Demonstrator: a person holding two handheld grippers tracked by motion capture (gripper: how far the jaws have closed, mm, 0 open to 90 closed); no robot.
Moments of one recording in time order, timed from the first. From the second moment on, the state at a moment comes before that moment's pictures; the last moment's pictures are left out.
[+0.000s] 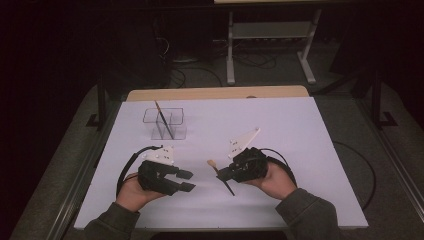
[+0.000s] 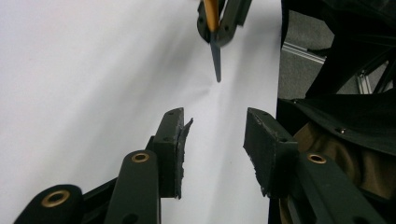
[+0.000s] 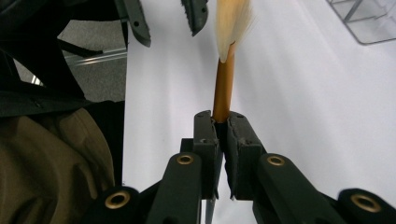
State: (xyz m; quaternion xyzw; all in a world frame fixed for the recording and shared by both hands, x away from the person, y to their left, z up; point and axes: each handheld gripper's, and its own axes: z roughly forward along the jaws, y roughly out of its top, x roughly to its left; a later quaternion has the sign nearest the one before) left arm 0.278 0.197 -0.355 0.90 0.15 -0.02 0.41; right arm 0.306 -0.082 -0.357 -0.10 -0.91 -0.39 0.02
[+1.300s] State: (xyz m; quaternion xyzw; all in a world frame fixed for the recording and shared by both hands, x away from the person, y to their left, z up) left arm 0.267 0.236 -0.389 0.89 0.21 0.03 0.41; right arm 0.353 -0.075 -0.330 -0.13 -0.91 -0.39 0.01
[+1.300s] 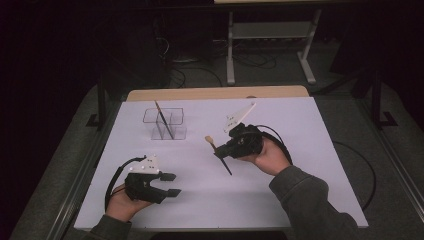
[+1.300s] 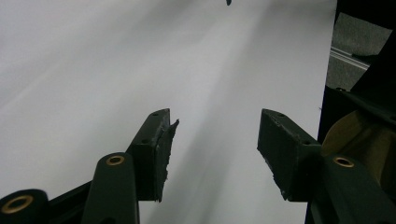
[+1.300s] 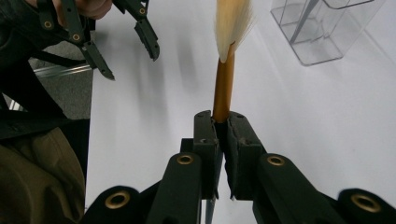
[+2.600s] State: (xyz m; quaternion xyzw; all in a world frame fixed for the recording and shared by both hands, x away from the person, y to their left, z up) left arm 0.261 0.246 -0.393 0.88 0.23 0.04 0.41; right arm 0.395 -0.046 -0.301 -0.13 -0.91 -0.39 -0.01
